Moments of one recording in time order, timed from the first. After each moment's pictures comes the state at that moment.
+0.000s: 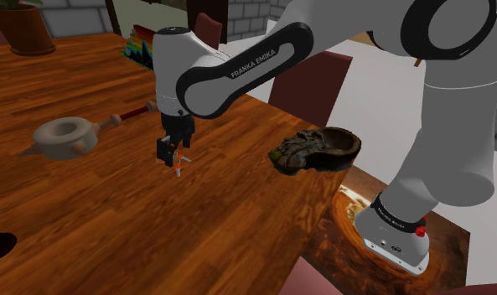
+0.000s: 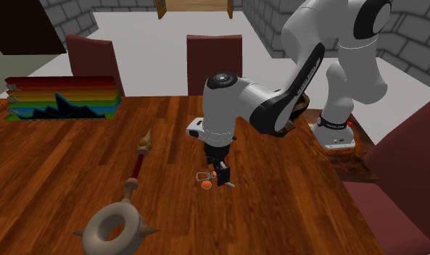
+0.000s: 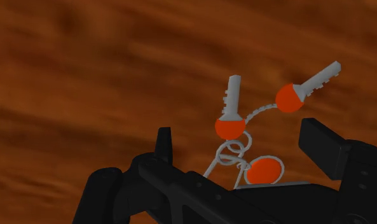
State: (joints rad) arm 0.31 0.46 0.35 -1.74 -0.15 2.24 0.24
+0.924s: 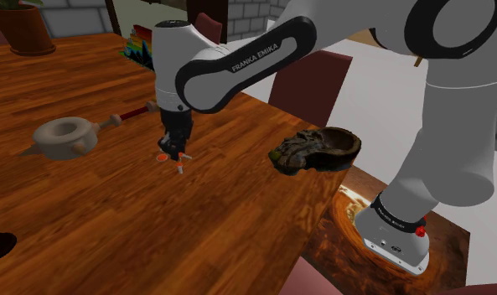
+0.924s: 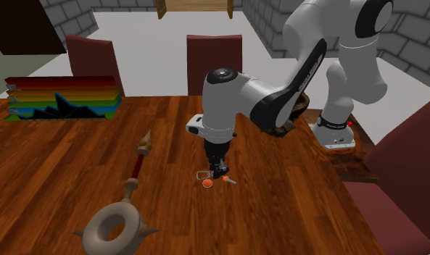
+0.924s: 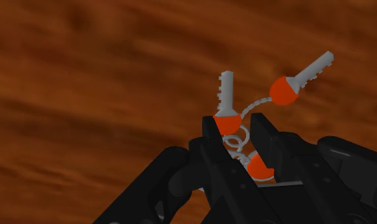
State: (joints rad) arm 0.30 0.44 0.35 -1.73 -0.14 2.22 0.24
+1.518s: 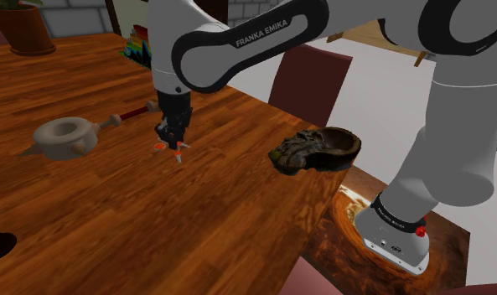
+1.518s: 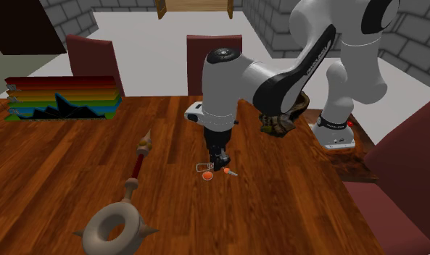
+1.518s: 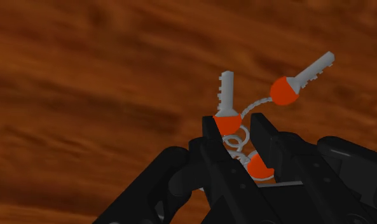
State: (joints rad) arm 0.30 0.39 0.36 -1.68 -0.12 2.13 0.23
